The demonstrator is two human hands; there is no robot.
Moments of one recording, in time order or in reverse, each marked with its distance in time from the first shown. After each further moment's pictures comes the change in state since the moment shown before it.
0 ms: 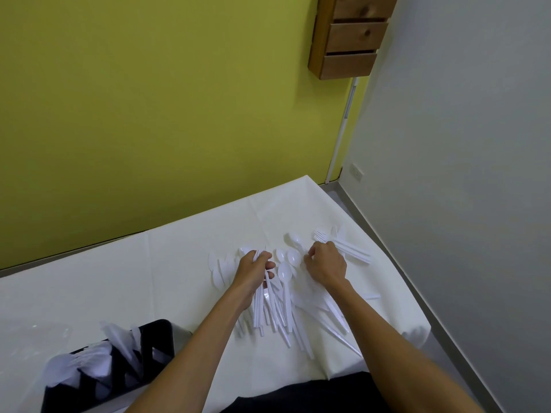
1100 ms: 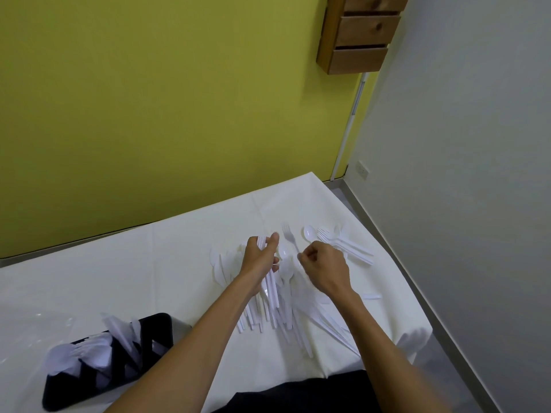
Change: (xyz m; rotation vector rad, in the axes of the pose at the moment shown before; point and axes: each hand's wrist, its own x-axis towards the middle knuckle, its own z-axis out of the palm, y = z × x) left_hand 0.010 0.010 0.018 -0.006 0.082 0.056; right_hand -0.040 -0.015 -0.034 0.215 -0.039 -0.099
